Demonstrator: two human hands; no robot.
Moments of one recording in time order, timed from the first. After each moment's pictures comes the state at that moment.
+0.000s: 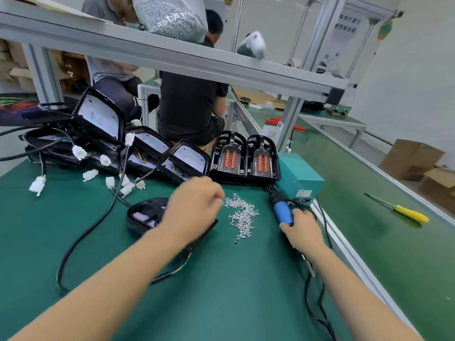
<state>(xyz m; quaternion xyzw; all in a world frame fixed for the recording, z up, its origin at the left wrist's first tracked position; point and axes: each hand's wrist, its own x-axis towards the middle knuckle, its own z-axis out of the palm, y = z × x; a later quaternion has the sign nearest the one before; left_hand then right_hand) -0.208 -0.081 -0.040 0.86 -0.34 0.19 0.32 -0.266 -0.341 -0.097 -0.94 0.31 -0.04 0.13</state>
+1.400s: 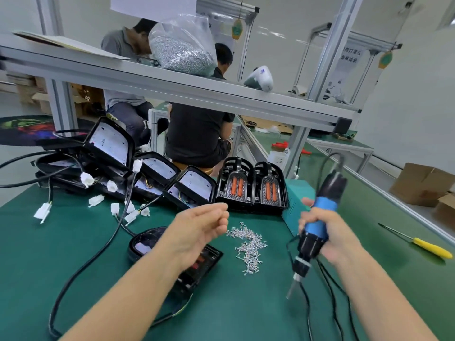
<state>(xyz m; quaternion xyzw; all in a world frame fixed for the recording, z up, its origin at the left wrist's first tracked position) -0.189 -0.083 -0.033 0.47 -0.09 -0.25 0.84 -0.257 -0.331 -0.012 -0.55 0.20 -0.17 0.79</state>
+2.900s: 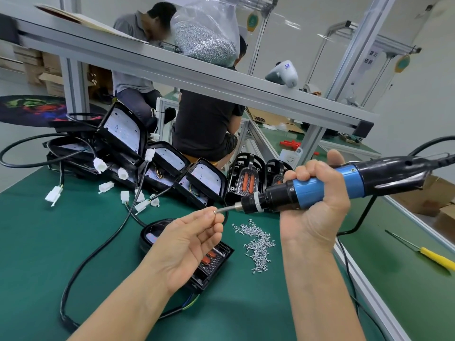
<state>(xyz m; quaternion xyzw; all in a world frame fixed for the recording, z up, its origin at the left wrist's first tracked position) -0.211 -0.046 -0.039 0.33 -0.02 -0.26 0.91 -0.245 -0.185 0.047 -0.32 -0.10 -0.39 0.86</state>
